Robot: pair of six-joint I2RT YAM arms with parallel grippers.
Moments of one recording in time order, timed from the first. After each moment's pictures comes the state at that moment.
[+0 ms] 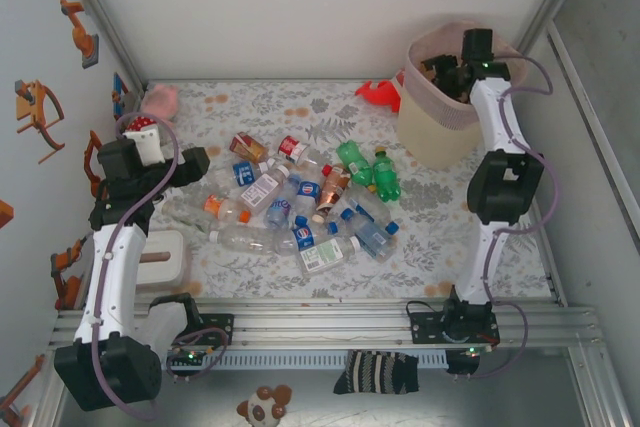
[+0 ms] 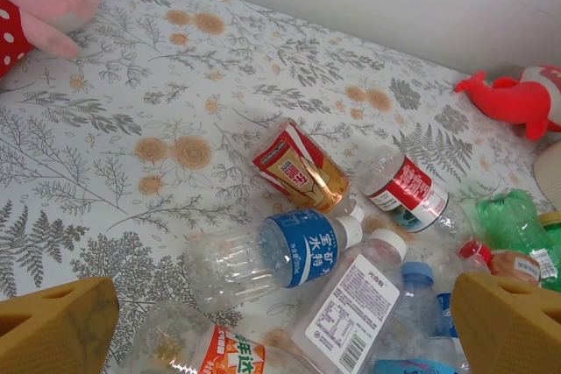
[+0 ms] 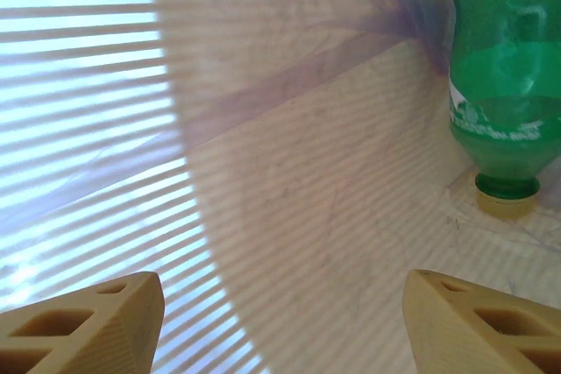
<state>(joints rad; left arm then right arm) 0.11 0.96 0.87 -0.49 0.34 -0.19 -0.02 2.11 2.12 -0.81 -0.38 1.18</state>
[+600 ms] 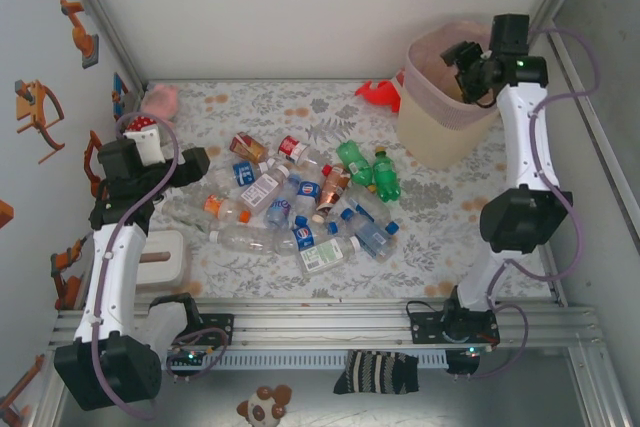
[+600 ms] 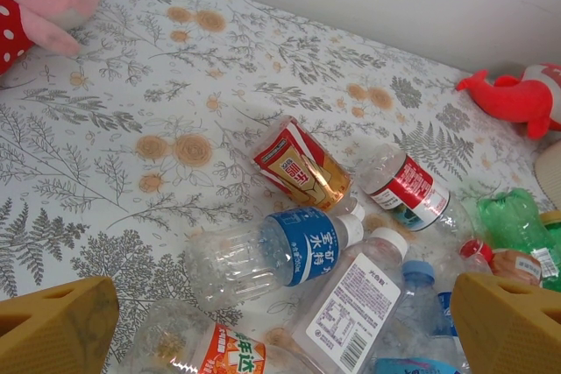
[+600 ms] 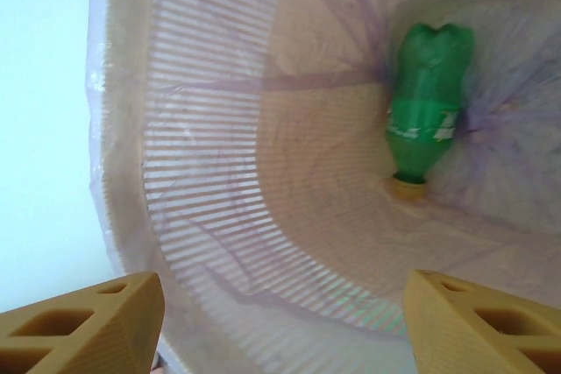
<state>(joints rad) 0.11 0.96 0.87 -0.49 0.34 -0.19 -0.07 1.83 2.07 -1.00 -0.26 0.89</state>
